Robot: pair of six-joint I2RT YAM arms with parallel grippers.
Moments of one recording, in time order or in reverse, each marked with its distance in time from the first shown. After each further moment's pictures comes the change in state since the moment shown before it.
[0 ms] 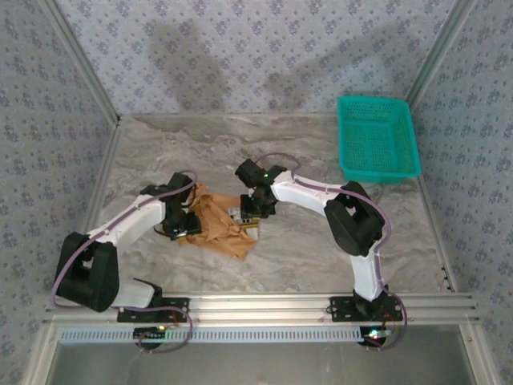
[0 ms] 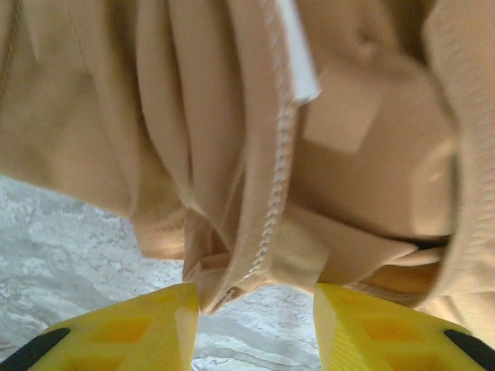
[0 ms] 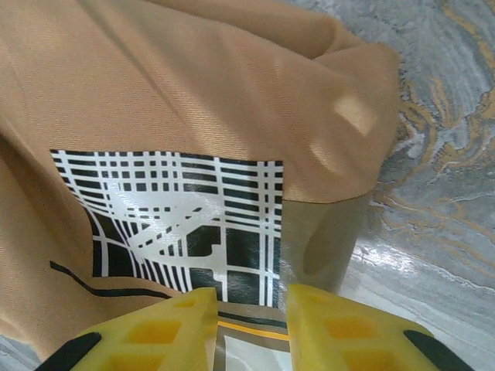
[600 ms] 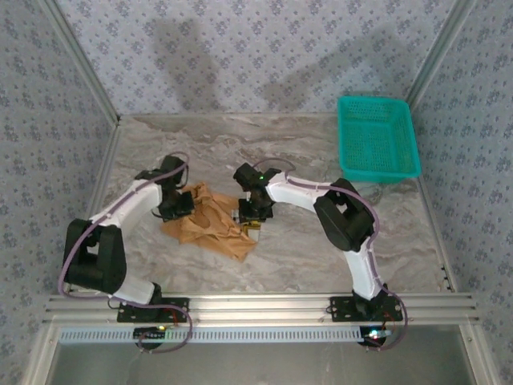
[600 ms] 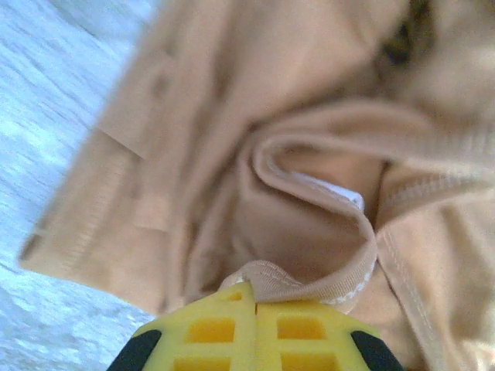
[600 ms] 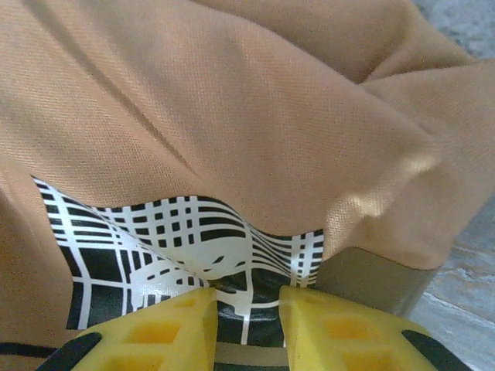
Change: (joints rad) left arm 0.163 0.110 0.177 0.055 -0.018 0.011; right arm -0.001 0.075 -0.002 0.015 -0.036 -0.015
